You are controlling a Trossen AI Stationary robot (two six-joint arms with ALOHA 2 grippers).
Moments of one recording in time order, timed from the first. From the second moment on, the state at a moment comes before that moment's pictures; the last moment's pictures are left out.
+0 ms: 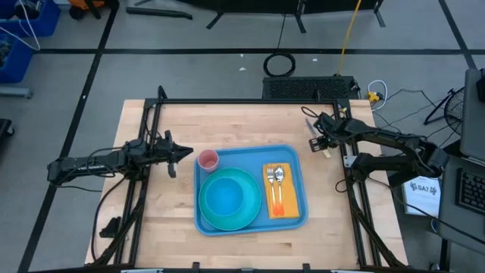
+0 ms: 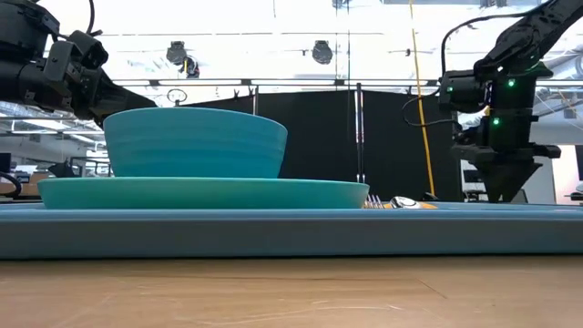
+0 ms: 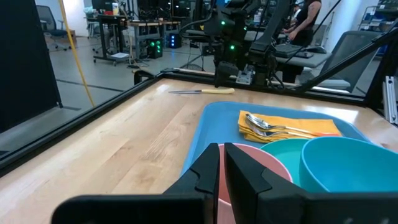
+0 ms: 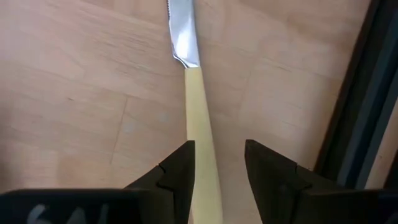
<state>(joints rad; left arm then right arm) 0.17 0.16 0.01 0.08 -0.03 -0.08 -0.71 1.09 0.50 -0.78 0.18 0.56</state>
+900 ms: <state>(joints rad) 0.17 0.16 0.01 0.08 -0.03 -0.08 -0.71 1.09 0.37 -0.72 0.02 0.65</state>
